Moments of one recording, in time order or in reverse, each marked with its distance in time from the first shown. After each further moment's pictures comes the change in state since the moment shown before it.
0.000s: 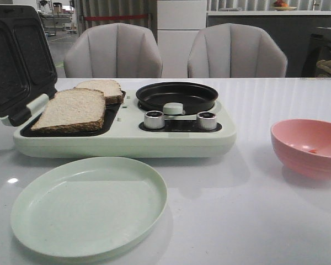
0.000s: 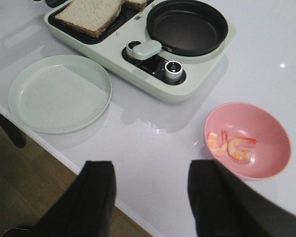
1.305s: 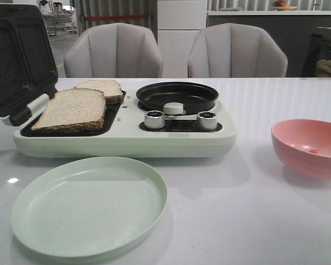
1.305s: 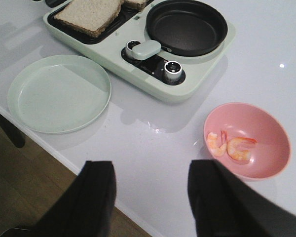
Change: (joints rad) left arm -0.016 0.534 -0.448 -0.277 -0.120 0.193; right arm 0.000 0.000 0.000 0.000 0.000 0.000
